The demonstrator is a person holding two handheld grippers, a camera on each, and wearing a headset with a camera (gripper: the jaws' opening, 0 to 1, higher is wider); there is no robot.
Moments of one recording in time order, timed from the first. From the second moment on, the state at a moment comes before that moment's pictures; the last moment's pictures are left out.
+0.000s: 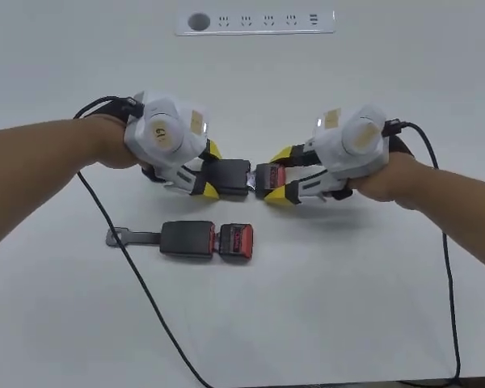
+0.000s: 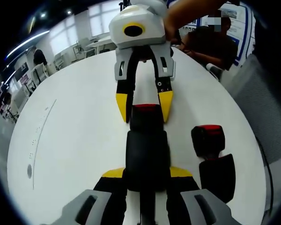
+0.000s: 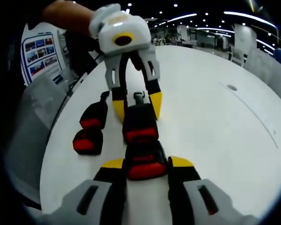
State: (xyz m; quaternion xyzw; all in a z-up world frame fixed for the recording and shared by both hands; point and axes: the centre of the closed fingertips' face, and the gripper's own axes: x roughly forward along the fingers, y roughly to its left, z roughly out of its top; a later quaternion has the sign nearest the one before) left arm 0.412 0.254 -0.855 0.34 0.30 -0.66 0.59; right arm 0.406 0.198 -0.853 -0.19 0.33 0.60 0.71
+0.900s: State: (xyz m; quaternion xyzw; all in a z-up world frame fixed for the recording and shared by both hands) left arm 0.413 0.254 -0.856 0.35 0.31 -0.65 0.60; right arm 0.409 0.202 -0.855 -0.19 0.35 0.57 0.72
